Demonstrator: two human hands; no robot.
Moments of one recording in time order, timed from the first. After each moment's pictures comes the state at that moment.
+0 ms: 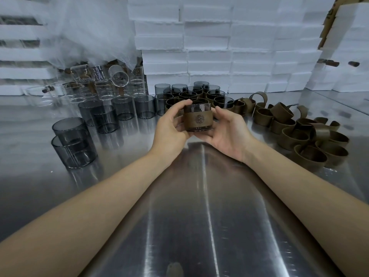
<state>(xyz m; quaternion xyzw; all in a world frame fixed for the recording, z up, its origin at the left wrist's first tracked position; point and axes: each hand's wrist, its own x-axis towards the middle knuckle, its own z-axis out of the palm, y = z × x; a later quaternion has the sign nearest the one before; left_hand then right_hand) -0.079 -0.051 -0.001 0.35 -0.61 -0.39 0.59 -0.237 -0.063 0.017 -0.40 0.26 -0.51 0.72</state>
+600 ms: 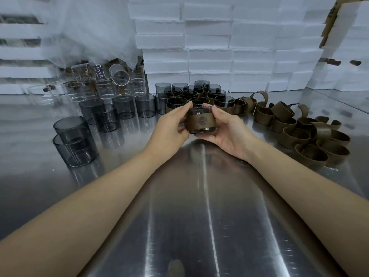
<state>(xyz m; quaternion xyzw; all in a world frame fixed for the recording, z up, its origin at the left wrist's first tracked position) -0.065 -0.059 0.001 0.41 -0.76 -0.20 0.47 -0.237 -0.064 0.015 -0.46 0.31 -0.50 0.67</state>
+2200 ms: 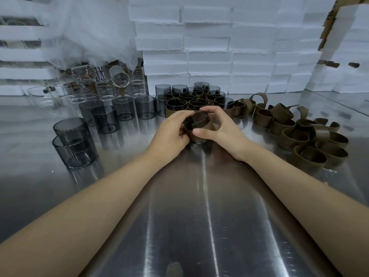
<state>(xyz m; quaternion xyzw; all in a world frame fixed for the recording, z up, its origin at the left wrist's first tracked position) -0.066 -0.058 -0.001 0.41 -0.77 -0.18 0.45 -0.237 -0.063 0.008 -0.67 0.41 -0.47 0.40</state>
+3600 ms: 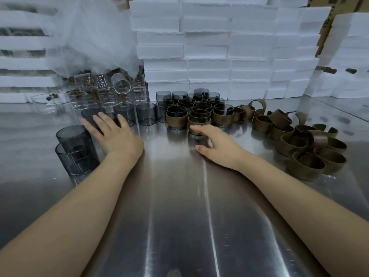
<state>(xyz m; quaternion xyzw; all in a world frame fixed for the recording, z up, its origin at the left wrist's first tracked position) 0.000 -0.070 0.009 0.84 -0.51 0.15 0.05 -0.239 -0.063 0.004 -0.83 0.46 -0.28 0.13</state>
